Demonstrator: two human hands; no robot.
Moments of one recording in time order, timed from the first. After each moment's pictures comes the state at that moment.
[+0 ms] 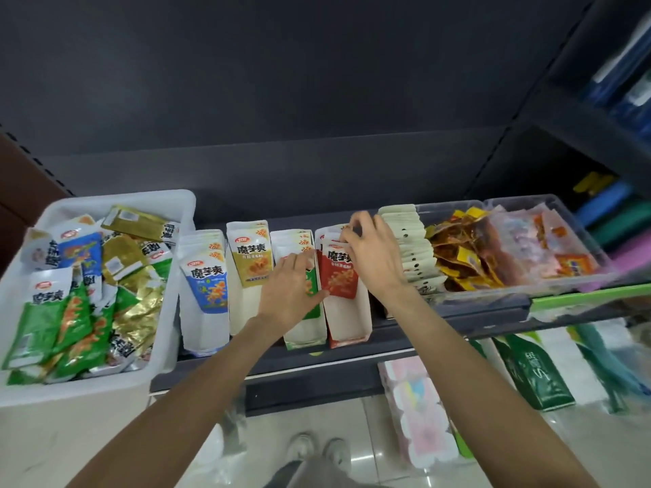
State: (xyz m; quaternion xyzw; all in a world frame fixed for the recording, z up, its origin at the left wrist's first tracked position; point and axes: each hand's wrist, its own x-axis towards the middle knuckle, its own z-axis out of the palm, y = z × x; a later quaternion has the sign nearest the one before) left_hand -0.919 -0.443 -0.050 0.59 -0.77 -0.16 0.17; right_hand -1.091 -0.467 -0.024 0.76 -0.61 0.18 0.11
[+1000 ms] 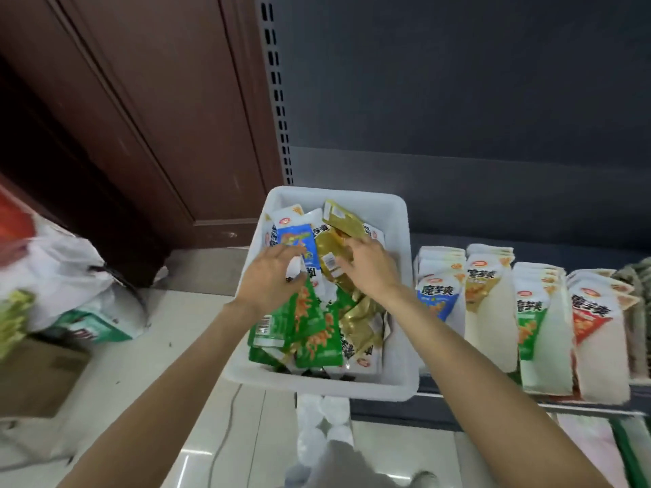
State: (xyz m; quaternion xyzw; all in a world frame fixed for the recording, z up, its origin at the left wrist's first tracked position) left_hand -0.522 -0.478 -0.039 0.65 -0.73 -0.15 0.17; right_hand -0.713 -0.520 -0.028 0.78 -0.59 0.09 -0.19
